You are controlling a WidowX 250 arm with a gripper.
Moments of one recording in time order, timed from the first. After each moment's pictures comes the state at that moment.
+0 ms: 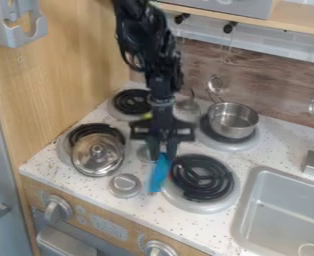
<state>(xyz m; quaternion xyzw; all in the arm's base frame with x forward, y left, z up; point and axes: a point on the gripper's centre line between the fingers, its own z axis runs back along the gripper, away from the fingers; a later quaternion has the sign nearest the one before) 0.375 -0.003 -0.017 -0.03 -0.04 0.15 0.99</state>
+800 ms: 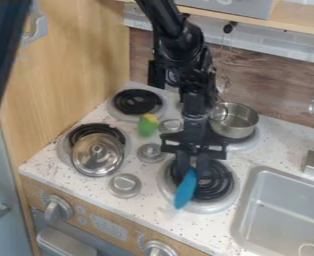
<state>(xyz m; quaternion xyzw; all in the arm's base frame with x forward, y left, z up) 0.384 -0.049 -0.037 -0.04 -0.02 0.09 0.99</state>
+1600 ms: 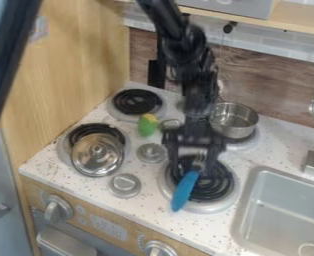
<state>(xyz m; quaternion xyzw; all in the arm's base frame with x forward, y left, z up) 0.403 -0.044 -0.012 -0.03 -0.07 0.12 0.99</state>
